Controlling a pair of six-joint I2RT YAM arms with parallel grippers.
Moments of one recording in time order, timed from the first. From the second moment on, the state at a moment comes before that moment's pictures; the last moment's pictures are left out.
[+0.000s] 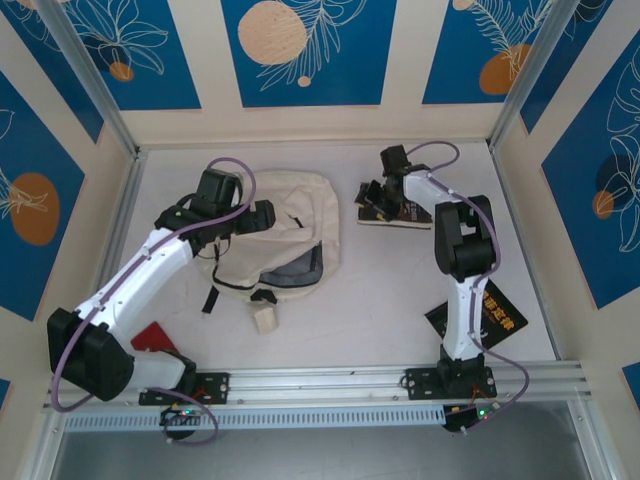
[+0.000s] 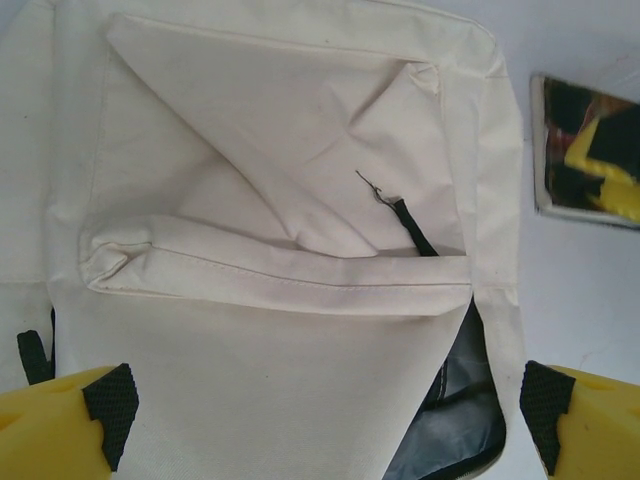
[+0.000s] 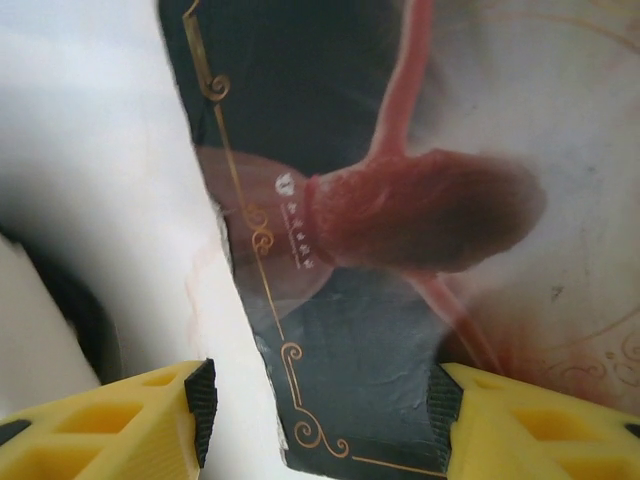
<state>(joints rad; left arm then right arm) -0.43 1.33 1.18 -0.69 -0.05 -0.50 0.23 2.11 1.56 -0.65 -0.27 0.69</state>
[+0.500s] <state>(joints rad) -0.44 1.40 1.18 -0.64 0.02 -0.52 0.29 1.63 0.97 -0.72 -0.28 0.66</state>
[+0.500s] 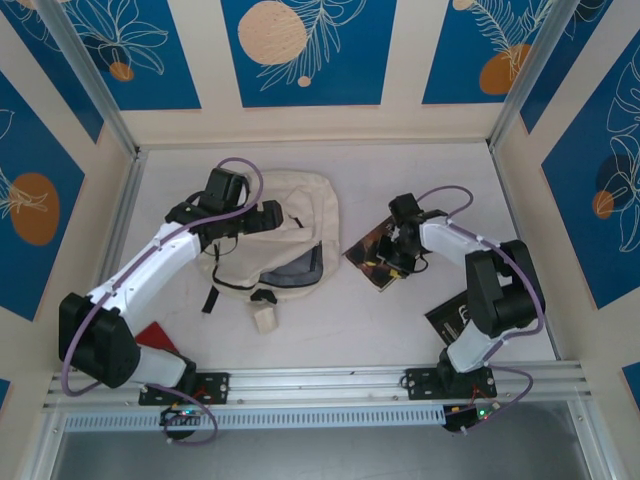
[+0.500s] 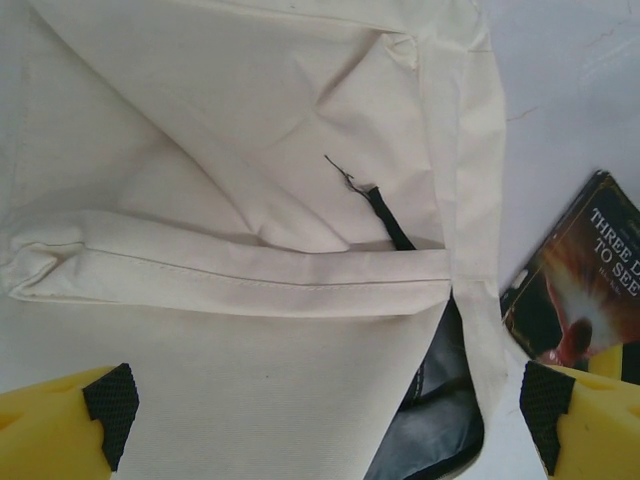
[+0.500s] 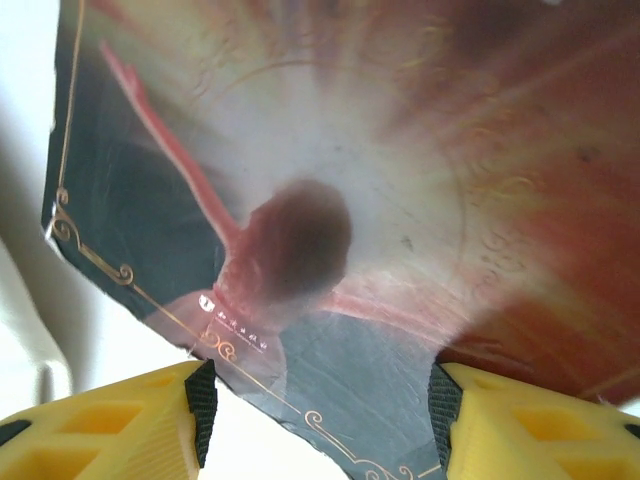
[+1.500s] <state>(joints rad) -0.56 1.58 1.29 -0.62 0.12 -0.52 0.26 1.71 1.13 -0.65 -0.16 0.74</state>
